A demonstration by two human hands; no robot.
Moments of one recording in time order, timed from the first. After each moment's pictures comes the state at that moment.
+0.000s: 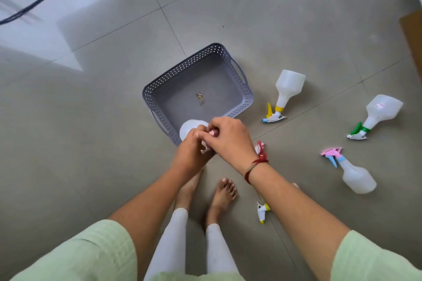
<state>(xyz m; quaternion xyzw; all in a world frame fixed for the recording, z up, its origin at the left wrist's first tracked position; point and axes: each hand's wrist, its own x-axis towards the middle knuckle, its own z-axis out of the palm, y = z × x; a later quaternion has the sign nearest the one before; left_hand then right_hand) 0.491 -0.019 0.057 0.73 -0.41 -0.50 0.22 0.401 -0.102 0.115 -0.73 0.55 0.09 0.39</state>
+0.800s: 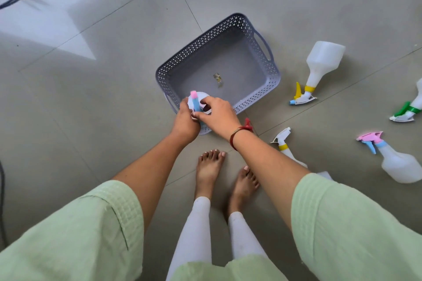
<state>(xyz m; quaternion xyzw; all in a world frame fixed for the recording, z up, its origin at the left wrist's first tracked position) 0.555 -0.022 -0.011 0.80 -0.28 -0.51 0.11 0.462 -0.085 0.016 -0.67 0.54 0.12 0.49</state>
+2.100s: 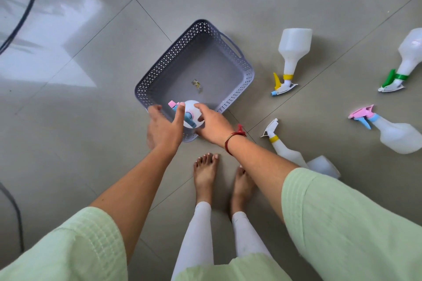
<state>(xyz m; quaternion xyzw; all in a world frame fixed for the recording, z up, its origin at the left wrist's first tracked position) 0.527 -0.041 0.033 0.90 -0.23 -0.35 0.08 0.406 -0.082 0.004 -0.62 0.54 0.10 0.56</state>
